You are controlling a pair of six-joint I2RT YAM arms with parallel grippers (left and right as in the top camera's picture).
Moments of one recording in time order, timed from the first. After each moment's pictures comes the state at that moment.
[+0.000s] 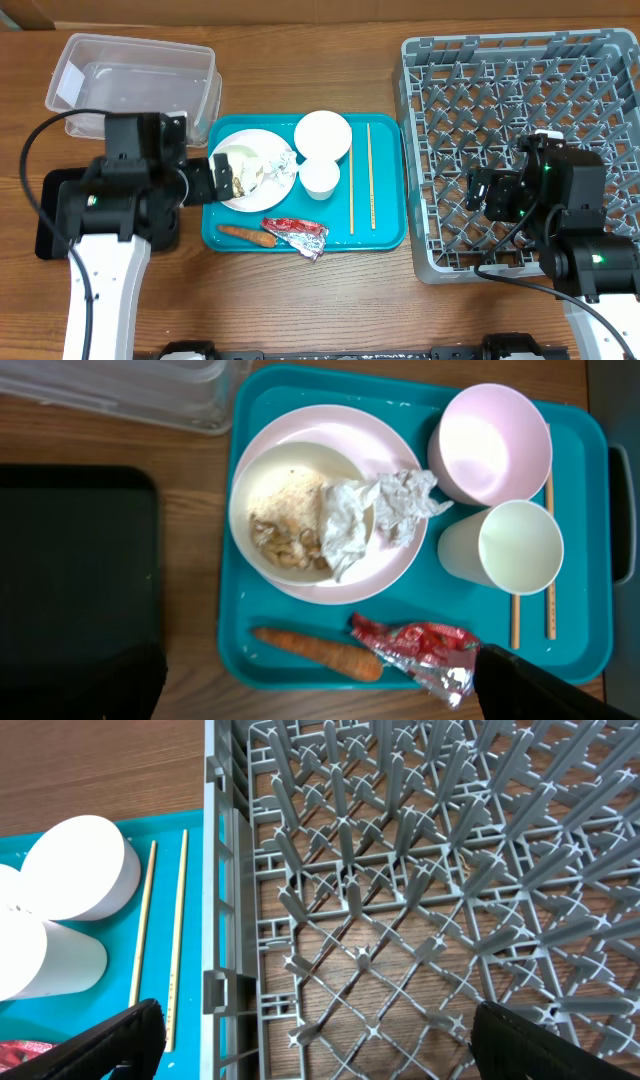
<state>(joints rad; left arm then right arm) 0.01 1.22 1.24 -1.05 0.13 -0.13 0.02 0.95 0.98 -0.85 -0.05 0.15</state>
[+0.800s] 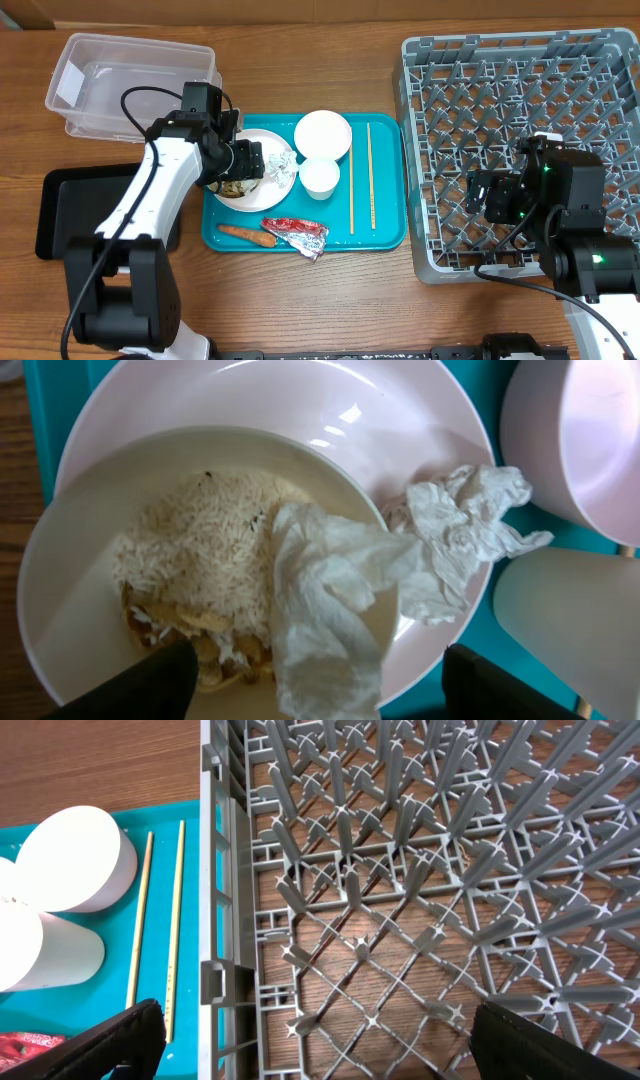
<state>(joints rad) -0.07 1.75 1.25 -0.81 0.19 -0.16 0.02 0.95 0.98 -0.87 -0.05 0.15</state>
